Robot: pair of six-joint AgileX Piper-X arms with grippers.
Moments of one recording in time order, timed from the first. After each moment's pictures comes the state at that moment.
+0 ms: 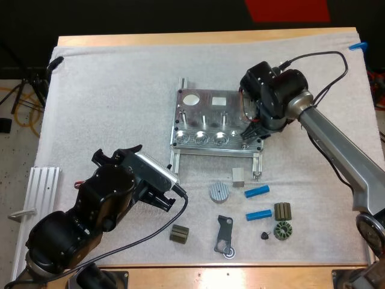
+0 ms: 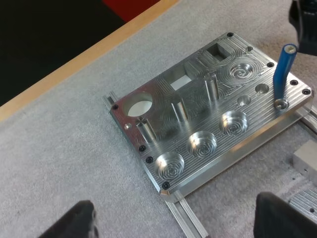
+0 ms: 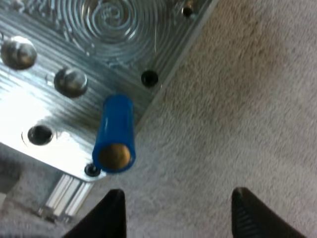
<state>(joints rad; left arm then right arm) -0.71 0.73 -0.94 0.92 -0.24 -1.68 0.56 1.81 -1.62 1.33 0.25 -1.87</state>
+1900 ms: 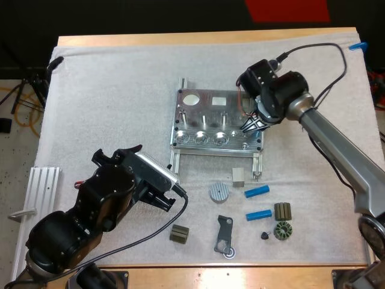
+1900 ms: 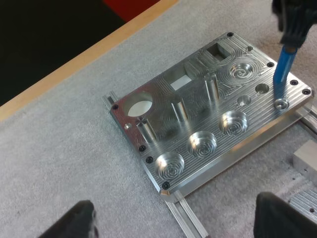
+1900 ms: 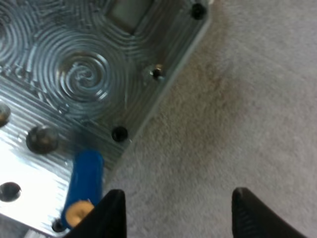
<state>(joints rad) -0.71 0.73 -0.94 0.92 -0.24 -1.68 0.56 1.79 -1.59 1.19 0.34 -1.93</state>
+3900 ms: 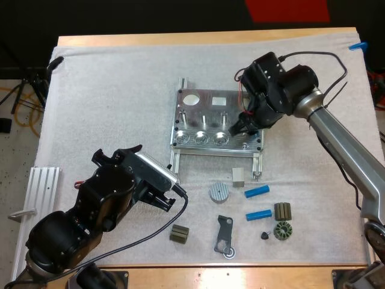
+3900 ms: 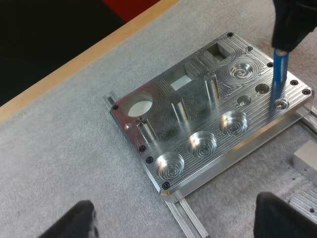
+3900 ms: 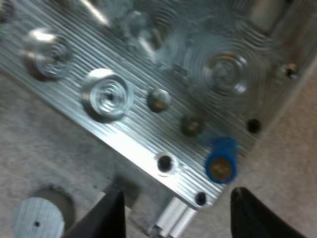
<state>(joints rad) -0.71 0.73 -0.94 0.92 -0.24 -1.68 0.56 1.75 -1.65 1.26 -0.04 -1.89</state>
